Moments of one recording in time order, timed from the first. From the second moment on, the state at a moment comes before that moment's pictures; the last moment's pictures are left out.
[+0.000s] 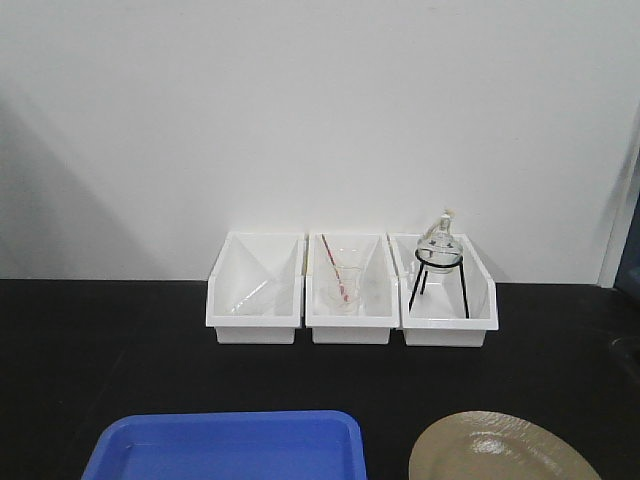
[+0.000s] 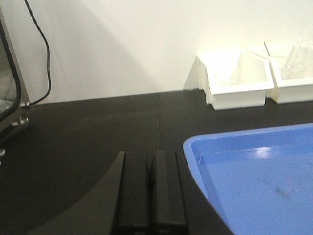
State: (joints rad) left arm 0.01 -0.01 0.03 0.02 0.09 0.12; right arm 0.00 -0.01 0.03 -0.09 0.14 0.11
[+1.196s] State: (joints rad) left arm 0.01 0.49 -0.42 0.02 0.26 0.10; right arm 0.00 0.62 -0.34 -0.17 0.18 0.11
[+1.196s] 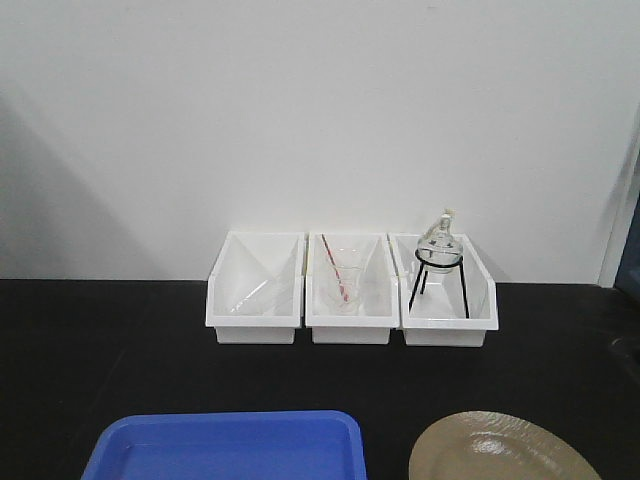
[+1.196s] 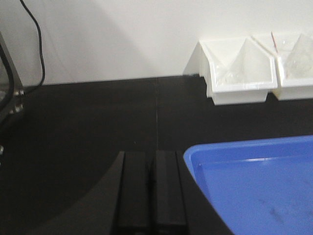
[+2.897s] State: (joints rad) left arm 0.01 0.53 -0.42 0.02 0.33 0.10; right arm 0.00 1.55 -0.57 0.40 0.08 0.53
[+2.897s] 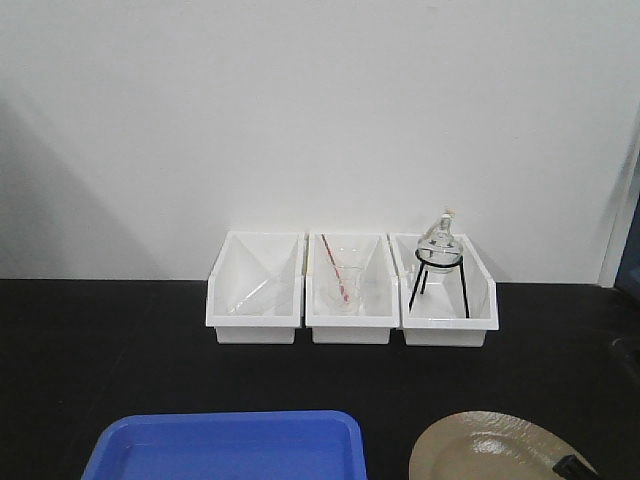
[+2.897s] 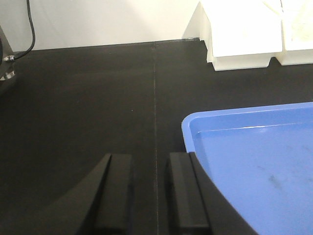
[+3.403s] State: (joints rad) left arm 0.01 0.53 -0.42 0.02 0.33 0.10; right arm 0.00 1.60 -0.64 0.42 0.15 0.47
